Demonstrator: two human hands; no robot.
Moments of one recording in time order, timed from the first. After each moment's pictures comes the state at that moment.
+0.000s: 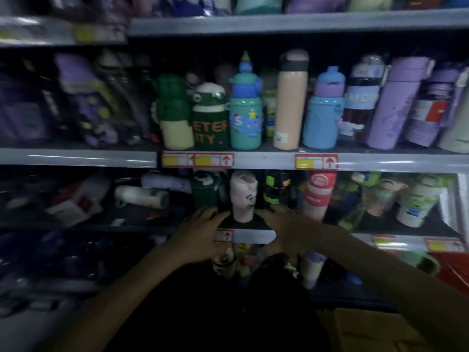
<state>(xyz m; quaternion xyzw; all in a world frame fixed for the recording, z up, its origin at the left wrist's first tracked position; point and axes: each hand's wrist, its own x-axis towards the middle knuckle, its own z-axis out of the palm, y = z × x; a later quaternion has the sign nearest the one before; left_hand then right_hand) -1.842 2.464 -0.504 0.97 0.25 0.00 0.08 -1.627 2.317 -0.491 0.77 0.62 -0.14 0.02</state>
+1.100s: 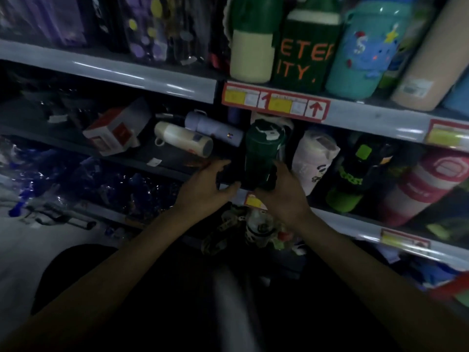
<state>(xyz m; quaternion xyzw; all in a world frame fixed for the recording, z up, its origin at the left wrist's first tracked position) -1.890 2.557 -0.577 0.82 0.42 0.24 0.30 -1.711 2.468 -0.578 0.78 0.52 -0.12 -0.33</state>
